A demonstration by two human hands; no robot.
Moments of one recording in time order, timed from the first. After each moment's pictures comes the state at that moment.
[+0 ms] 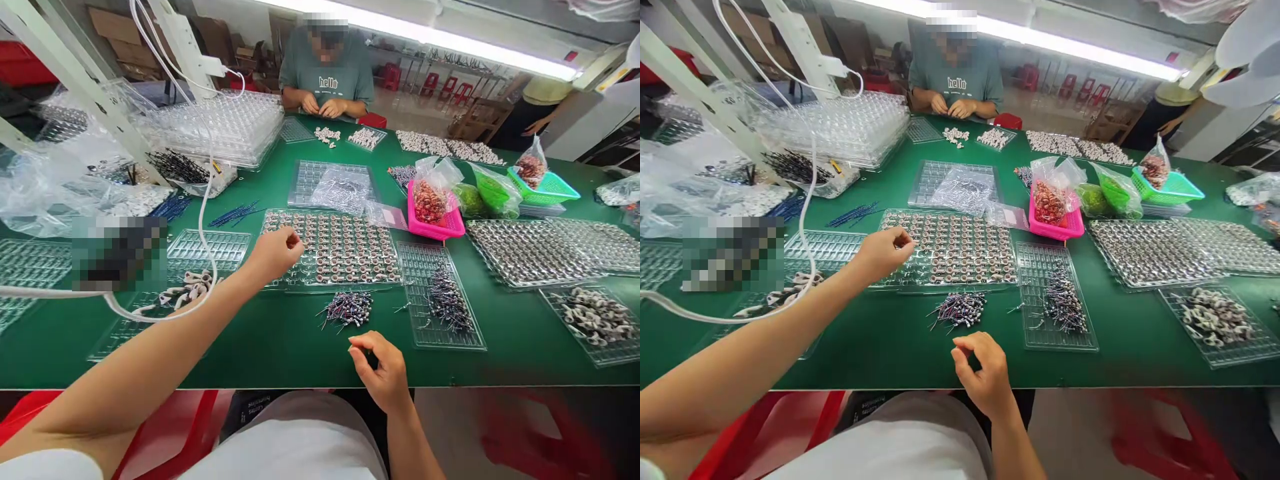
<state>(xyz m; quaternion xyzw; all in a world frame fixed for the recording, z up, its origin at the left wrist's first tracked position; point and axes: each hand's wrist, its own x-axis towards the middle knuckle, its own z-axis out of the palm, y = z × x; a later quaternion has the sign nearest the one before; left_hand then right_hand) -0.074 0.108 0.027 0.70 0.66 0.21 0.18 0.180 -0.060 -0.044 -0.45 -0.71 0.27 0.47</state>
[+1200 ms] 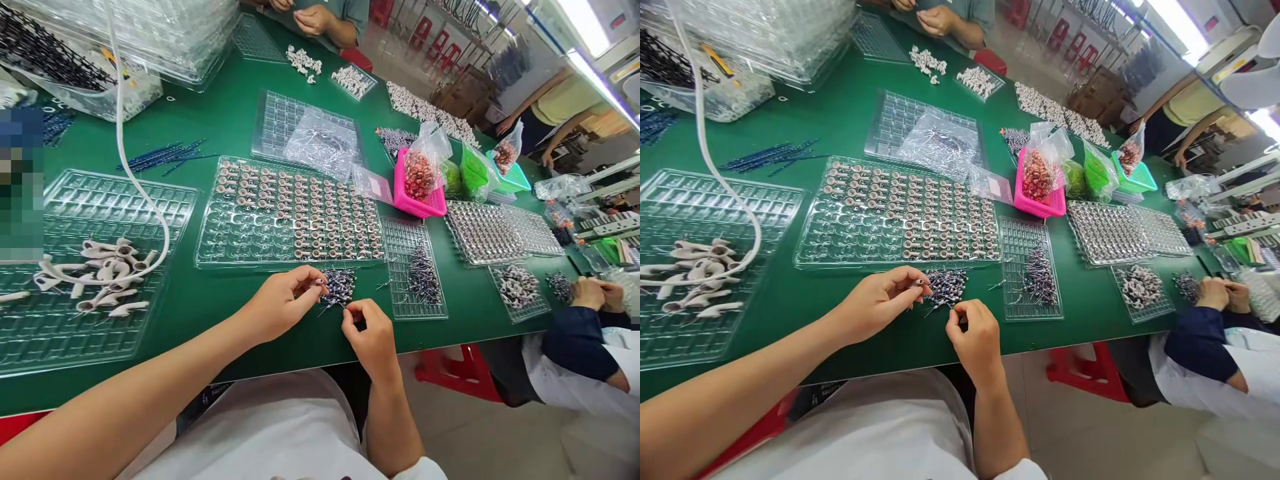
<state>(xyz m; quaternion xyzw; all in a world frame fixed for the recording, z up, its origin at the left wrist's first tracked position) -0.025 0.016 -0.007 0.61 0.45 0.29 0.58 0.182 -0.048 -0.029 -0.63 -0.70 0.16 0.29</state>
